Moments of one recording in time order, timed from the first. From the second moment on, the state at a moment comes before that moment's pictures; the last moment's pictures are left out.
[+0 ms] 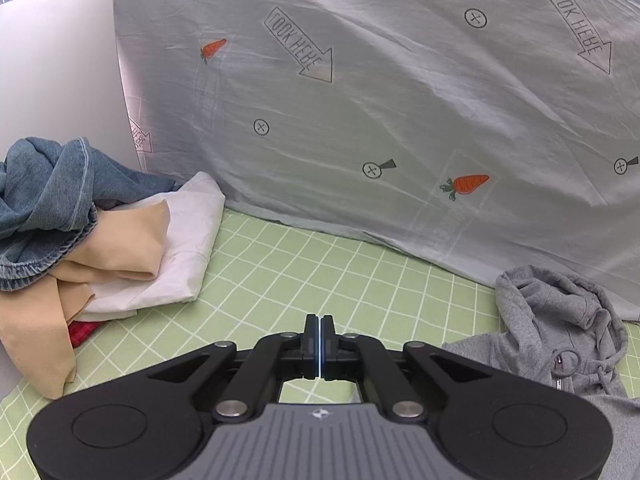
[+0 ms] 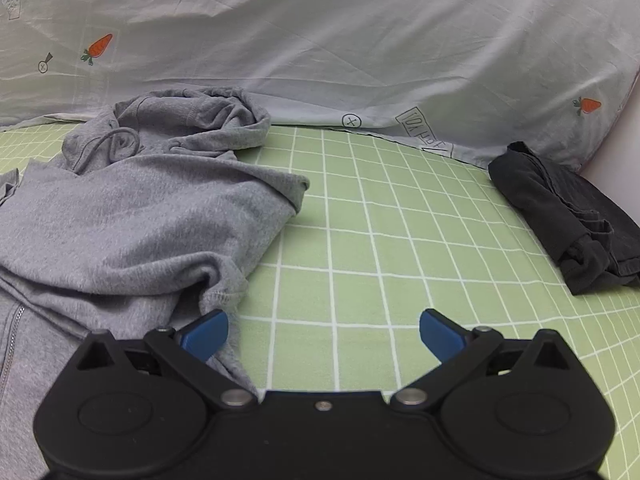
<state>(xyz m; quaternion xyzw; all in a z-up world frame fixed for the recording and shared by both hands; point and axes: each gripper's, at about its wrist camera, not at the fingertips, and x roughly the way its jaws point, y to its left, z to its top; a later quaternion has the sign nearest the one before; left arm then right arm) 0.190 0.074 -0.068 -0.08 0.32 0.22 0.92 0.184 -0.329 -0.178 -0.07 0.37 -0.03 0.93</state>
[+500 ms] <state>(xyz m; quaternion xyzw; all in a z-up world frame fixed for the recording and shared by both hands) 0.220 -0.030 -0.145 -0.03 0.46 0.06 0.88 0.208 -0.297 -0.189 -0.19 0.36 -0.03 0.91</state>
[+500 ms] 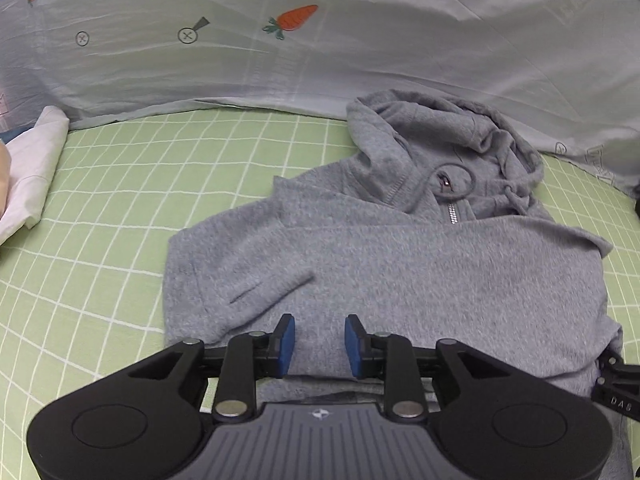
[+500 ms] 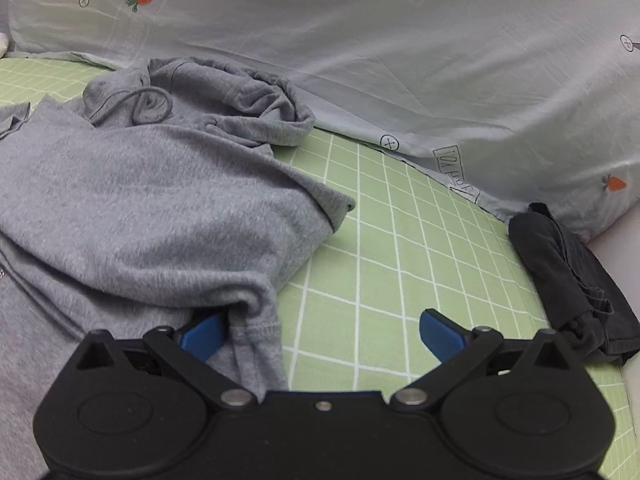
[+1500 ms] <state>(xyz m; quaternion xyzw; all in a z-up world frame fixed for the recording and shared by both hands) 0.230 0.002 -0.164 -0.09 0.50 0.08 0.86 0.282 -0.337 -0.174 0.07 0.43 0.09 0.90</state>
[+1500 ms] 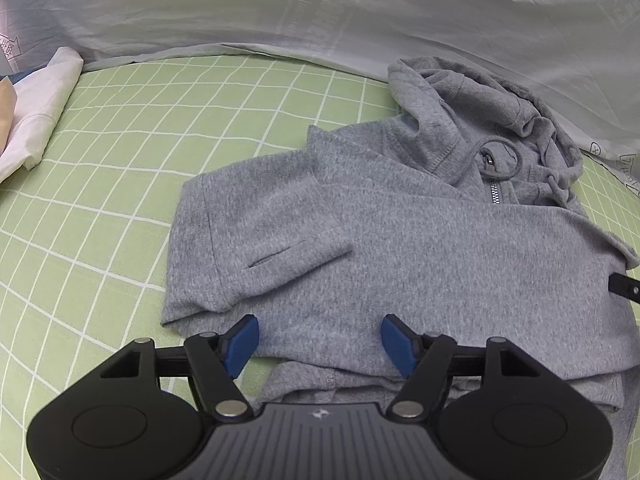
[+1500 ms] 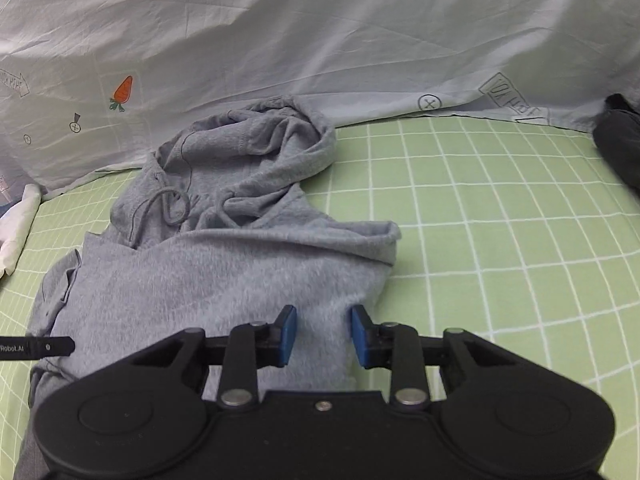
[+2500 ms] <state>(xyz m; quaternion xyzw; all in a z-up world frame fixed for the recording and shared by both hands) 0.257 0.009 -0.150 -0.08 0.44 0.07 0.89 0.230 -0.303 -0.161 0.00 0.43 0.03 0.90</state>
